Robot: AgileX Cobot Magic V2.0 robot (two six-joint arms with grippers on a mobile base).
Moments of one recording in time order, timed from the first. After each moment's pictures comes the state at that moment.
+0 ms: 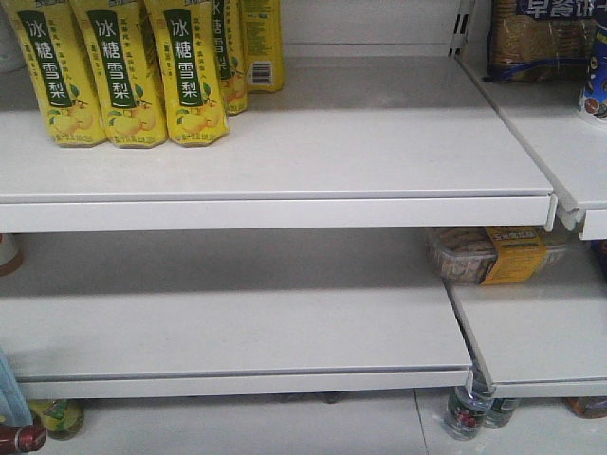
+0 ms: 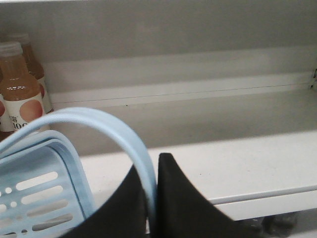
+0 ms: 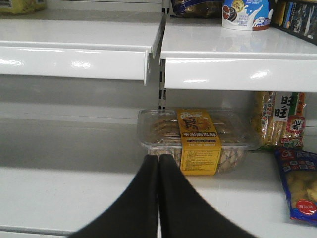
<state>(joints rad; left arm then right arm) -0.05 0.00 0.04 -0.26 0.21 0.20 -0.05 0.19 -0.24 0.40 0.32 -0.42</state>
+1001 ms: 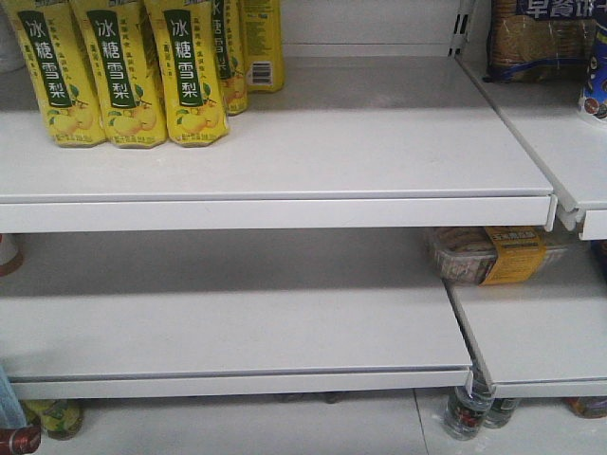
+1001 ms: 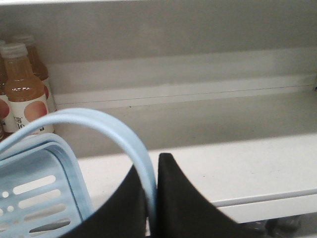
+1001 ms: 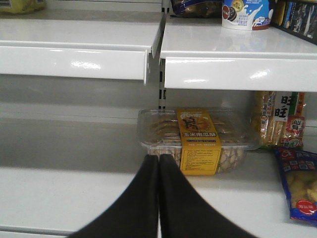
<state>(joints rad) -0.05 0.00 0.04 -0.22 0.20 0.15 -0.05 0.19 -0.24 0.40 0.32 -0.42</state>
